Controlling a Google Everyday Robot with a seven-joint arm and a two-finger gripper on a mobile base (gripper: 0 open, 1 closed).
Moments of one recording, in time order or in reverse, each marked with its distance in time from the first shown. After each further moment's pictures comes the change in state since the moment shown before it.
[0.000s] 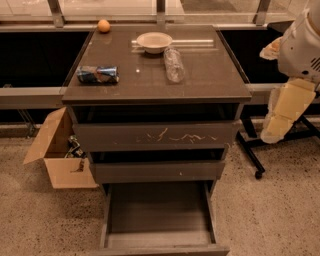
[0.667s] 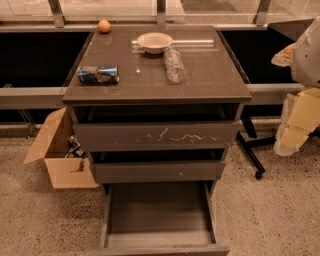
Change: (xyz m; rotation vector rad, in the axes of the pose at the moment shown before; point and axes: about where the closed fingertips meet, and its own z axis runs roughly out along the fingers) arm 0.013 0.020 -0.010 -0.005 0.039 0.020
